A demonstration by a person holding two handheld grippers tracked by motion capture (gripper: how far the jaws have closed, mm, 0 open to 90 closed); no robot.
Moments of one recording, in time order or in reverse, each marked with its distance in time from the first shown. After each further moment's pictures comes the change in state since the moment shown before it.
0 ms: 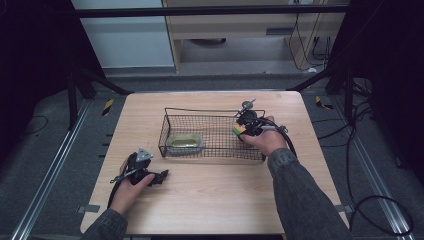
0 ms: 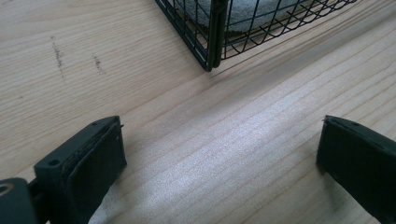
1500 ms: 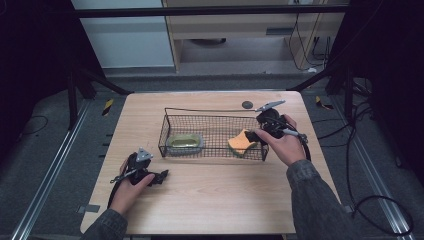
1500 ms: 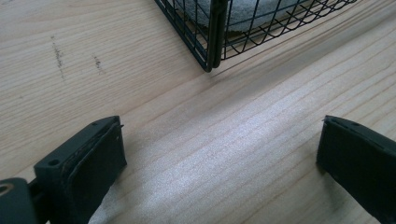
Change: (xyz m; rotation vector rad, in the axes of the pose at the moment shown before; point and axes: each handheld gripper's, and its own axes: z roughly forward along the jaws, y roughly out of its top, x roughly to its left) left arm 0.000 0.000 0.000 0.004 0.000 0.004; right arm -0.019 -0.038 -0.046 -0.242 -0.043 0.153
